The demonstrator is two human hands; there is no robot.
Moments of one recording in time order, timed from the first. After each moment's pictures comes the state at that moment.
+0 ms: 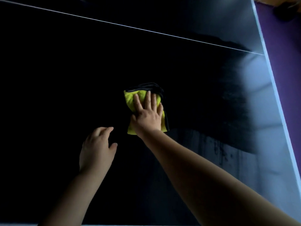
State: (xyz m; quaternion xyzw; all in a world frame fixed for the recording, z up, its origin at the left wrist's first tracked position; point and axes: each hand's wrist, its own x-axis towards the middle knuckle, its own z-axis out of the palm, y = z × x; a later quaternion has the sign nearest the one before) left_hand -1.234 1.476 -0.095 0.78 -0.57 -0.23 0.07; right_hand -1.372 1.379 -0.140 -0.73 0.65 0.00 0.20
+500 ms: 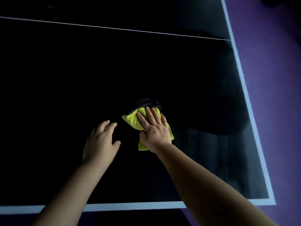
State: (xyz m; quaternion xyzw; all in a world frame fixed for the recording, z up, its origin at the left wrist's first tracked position) left_hand -1.373 1.503 -0.063 0.74 -0.63 -0.23 0.01; right_hand -1.559 1.468 -0.140 -0.78 0.59 0.01 0.18
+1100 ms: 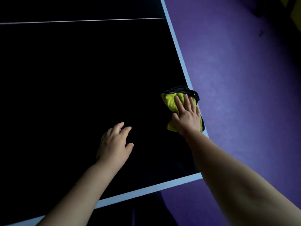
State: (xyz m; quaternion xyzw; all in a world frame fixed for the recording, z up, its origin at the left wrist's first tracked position) left_hand -1.611 1.536 -0.084 0.61 -0.74 -0.27 -0.01; right_hand -1.876 1.509 -0.136 -0.56 0.81 -0.01 0.18
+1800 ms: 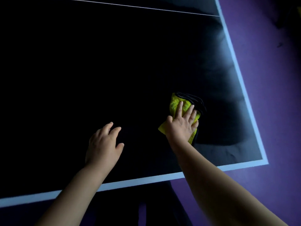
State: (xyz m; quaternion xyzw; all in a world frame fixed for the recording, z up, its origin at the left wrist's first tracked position) left_hand -1.343 1.570 -0.095 0.67 -0.69 -0.27 0.00; right_hand -1.575 1.532 -0.136 -0.44 0.88 -0.02 0.20
